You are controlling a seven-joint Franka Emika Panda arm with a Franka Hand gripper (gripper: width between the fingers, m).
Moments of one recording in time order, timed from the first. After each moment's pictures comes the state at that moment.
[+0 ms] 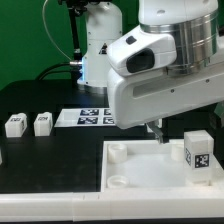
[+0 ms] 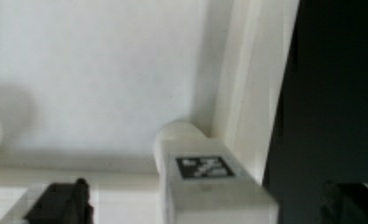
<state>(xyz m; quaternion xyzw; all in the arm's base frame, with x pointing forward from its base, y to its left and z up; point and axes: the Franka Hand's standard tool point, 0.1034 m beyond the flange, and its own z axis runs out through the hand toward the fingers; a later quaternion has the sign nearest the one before) 0.634 0.104 0.095 -0.99 -0.06 0.05 0.10</state>
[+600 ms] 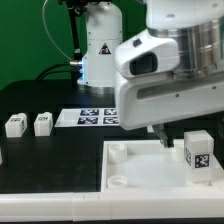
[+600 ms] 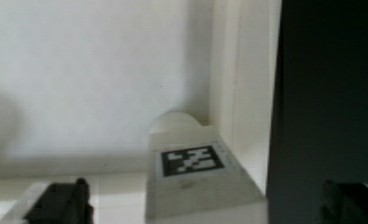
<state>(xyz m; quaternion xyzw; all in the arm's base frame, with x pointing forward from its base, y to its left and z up) 0.631 0.116 0.080 -0.99 -0.01 0.06 0.08</state>
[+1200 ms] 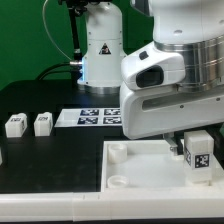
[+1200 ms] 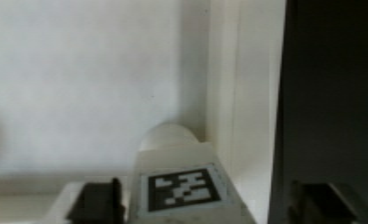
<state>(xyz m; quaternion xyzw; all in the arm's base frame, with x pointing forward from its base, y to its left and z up) 0.629 0.119 0.072 -0.99 -0.01 0.06 0.08</state>
